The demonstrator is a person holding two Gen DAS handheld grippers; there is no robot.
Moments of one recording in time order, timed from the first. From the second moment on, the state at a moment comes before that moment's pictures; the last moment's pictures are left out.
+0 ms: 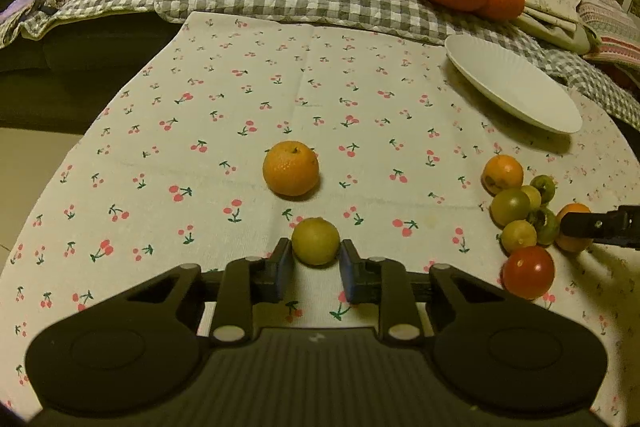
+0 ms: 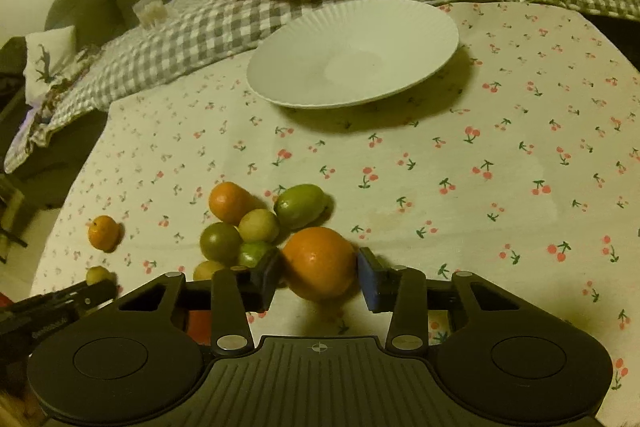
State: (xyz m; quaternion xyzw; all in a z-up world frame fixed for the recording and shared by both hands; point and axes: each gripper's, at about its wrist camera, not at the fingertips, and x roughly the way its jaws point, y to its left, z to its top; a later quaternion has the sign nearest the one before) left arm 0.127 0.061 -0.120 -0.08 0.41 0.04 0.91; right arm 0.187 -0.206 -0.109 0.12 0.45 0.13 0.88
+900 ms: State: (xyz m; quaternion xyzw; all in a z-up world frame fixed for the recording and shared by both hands) left arm 0.137 0.044 -0.062 -0.11 0.37 -0.01 0.92; right arm 0.182 -0.229 -0.053 0.13 0.40 0.12 0.90
